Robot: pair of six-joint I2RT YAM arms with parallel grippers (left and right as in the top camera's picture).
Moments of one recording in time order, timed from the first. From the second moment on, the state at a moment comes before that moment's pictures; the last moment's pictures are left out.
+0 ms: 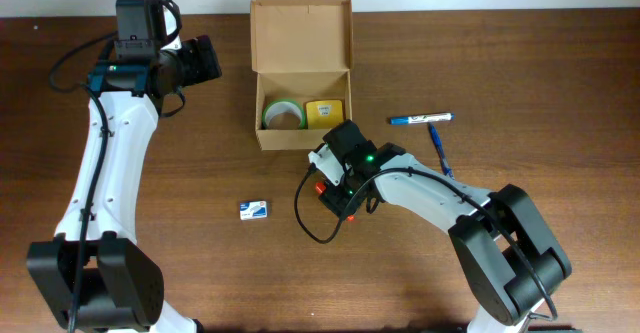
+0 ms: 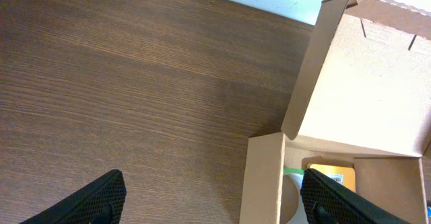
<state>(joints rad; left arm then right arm) 0.01 1.76 1.63 -0.72 0.08 -0.25 0.60 1.88 1.11 -0.54 -0.13 -0.23</state>
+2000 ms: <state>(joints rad) 0.01 1.75 1.63 -0.74 0.08 -0.22 0.60 1.85 1.74 -0.87 -0.04 -0.26</state>
